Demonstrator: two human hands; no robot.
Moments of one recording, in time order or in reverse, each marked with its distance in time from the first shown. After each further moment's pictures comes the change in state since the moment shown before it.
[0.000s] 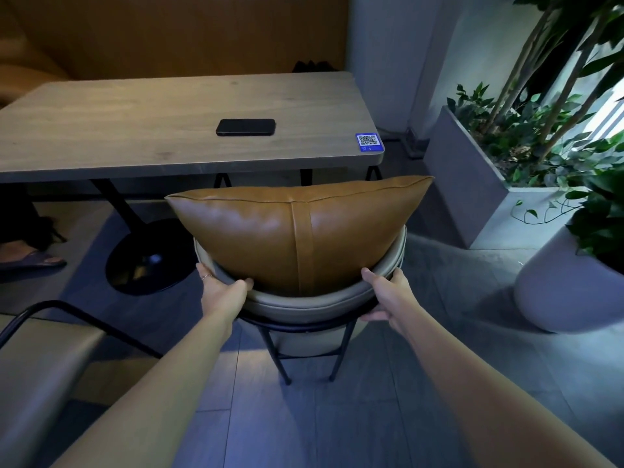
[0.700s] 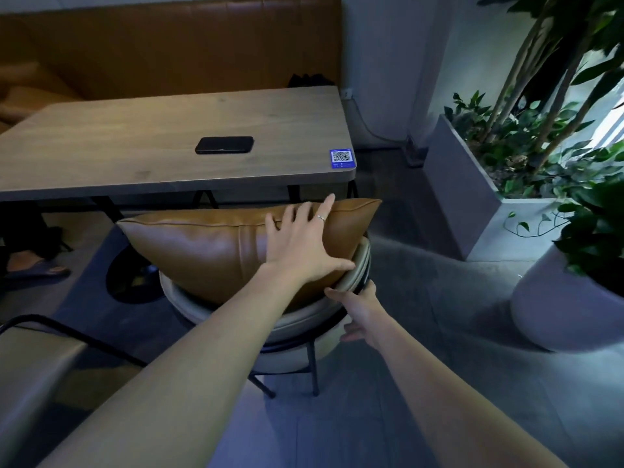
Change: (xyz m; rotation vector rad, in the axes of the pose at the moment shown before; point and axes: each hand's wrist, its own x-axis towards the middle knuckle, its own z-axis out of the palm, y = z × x) left_hand -0.099 0.140 0.151 1.051 -0.089 0.936; right_hand 0.005 -0.026 -0.042 -0.161 -0.174 0.078
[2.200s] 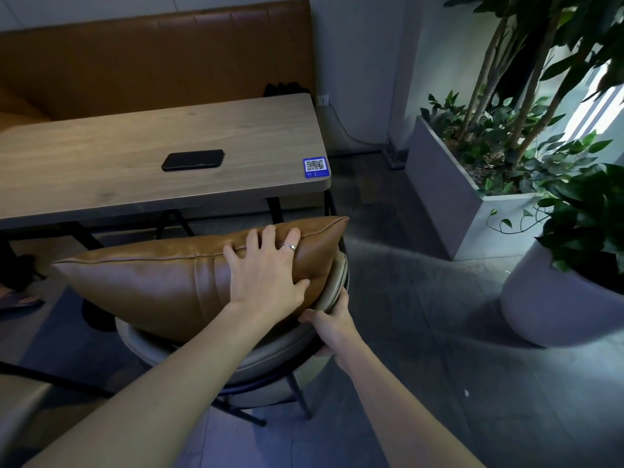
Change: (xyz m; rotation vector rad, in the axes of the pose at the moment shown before) left_hand -0.007 0.000 0.020 0.236 0.157 -0.005; right_hand 0.016 0.007 0.007 0.061 -0.012 -0.130
